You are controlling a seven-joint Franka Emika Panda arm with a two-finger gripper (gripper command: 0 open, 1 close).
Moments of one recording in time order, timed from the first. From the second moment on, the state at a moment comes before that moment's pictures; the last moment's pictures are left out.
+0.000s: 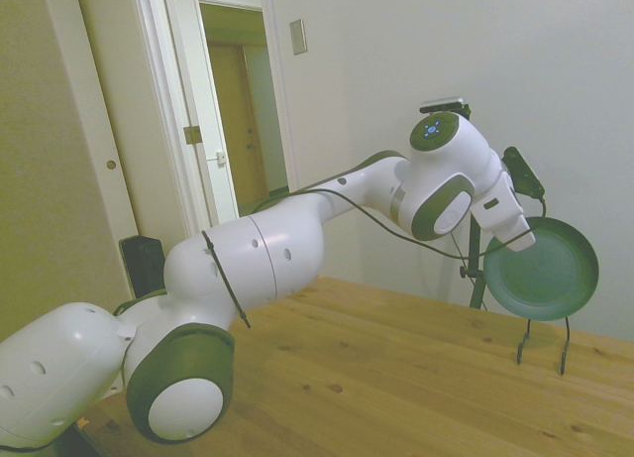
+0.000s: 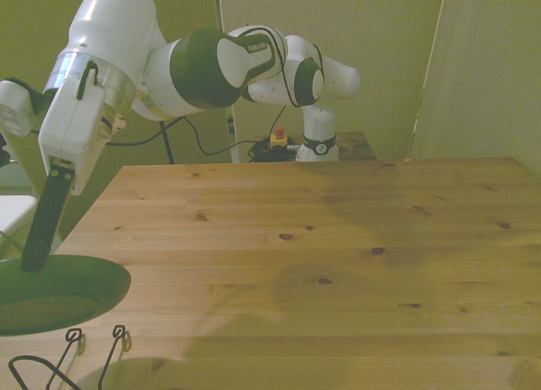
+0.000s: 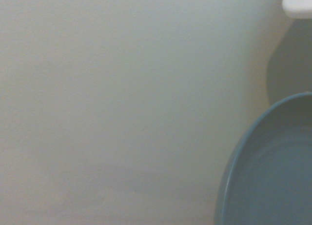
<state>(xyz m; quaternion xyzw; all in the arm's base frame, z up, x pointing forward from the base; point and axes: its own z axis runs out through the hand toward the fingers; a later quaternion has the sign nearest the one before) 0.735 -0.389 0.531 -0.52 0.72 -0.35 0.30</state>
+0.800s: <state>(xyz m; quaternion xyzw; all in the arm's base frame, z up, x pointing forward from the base) 0.744 -0.394 0.496 -0.50 0.72 -0.37 0.32</state>
